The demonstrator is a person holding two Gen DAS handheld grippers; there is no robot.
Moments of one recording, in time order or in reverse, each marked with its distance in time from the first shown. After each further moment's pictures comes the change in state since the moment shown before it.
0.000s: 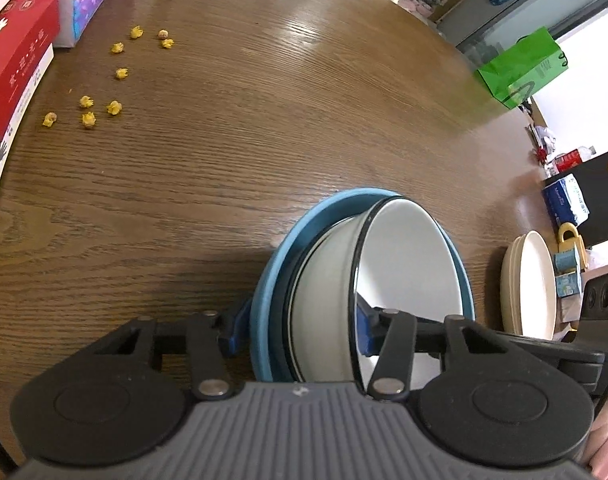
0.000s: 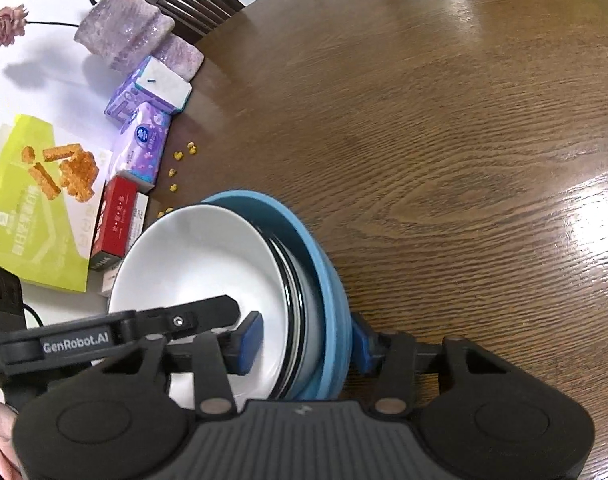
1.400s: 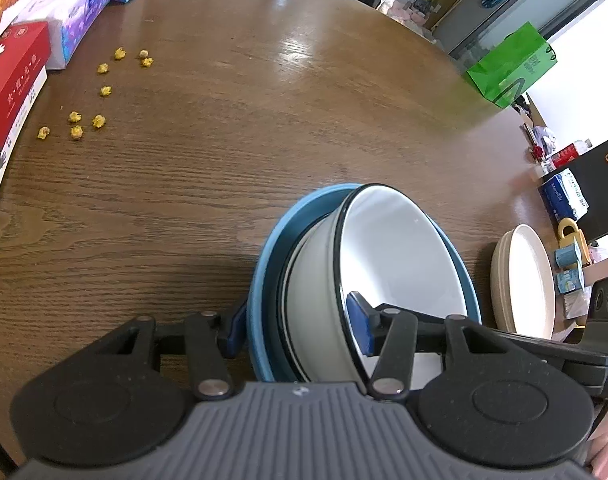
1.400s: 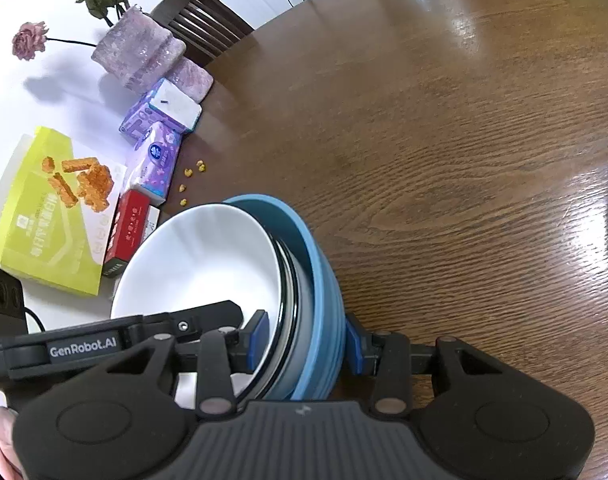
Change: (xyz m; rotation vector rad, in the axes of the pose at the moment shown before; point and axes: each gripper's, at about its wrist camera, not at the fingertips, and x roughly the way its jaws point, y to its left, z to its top) left arm -0.009 -0.028 -0.017 0.036 -0.056 0.026; right arm -0.029 -0.006 -0.011 -0.016 -0.071 0.029
